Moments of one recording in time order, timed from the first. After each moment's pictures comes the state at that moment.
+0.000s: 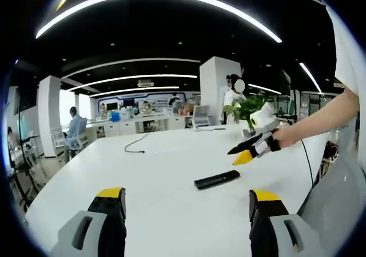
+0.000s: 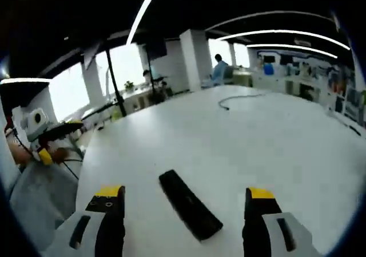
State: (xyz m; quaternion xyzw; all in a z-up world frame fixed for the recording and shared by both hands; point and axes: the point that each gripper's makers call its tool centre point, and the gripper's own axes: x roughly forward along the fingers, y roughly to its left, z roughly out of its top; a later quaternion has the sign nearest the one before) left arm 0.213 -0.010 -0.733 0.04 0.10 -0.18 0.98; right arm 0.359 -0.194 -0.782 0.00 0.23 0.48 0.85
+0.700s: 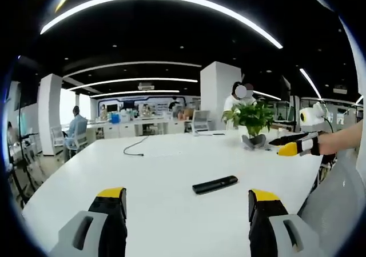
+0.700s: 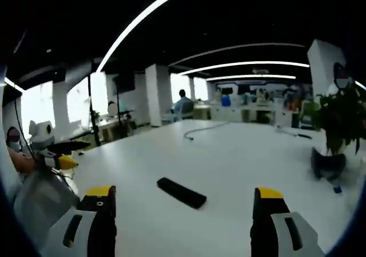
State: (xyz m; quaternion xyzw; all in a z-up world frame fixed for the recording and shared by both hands) left arm 0.210 -0.012 -0.726 0.02 0.09 -0.18 0.98; right arm 0.263 -0.269 -0.730 -0.01 0.14 0.35 0.93
